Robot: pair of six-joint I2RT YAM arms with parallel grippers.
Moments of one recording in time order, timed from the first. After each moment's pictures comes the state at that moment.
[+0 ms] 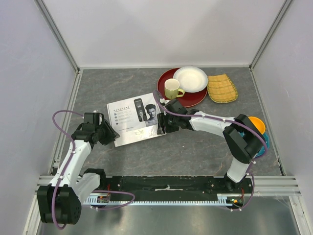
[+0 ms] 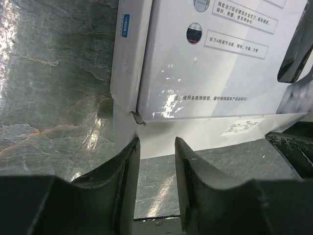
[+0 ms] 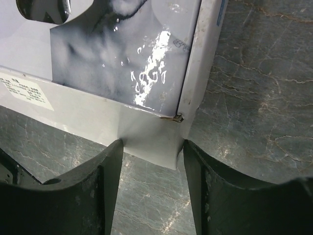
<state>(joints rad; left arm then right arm) -0.04 0.94 0.61 -0.66 0.16 -0.66 0.74 1.76 1.08 -0.23 -0.19 0.48</state>
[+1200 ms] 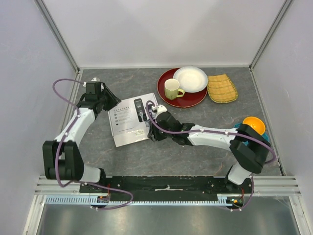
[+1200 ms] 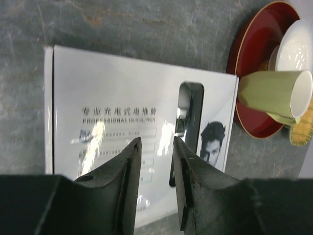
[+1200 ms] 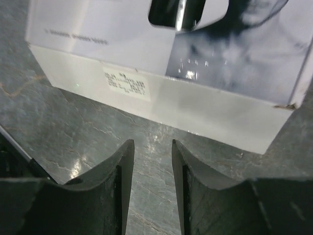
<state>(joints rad) -0.05 1.35 0.99 -0.36 0.13 -0.69 0.96 1.61 0.98 -0.01 0.06 0.56</state>
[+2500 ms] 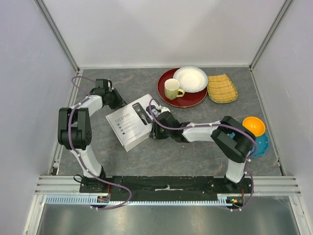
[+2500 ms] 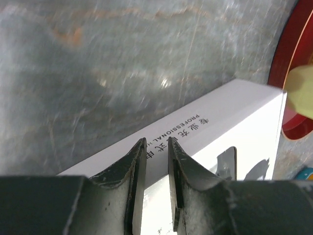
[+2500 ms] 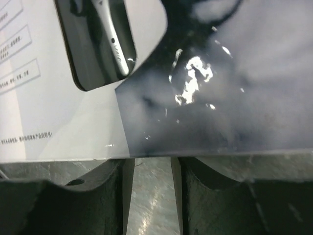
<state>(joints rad) -0.03 1.88 1.23 -0.29 0.32 -0.57 0.89 1.85 0.96 0.16 0.01 0.72</state>
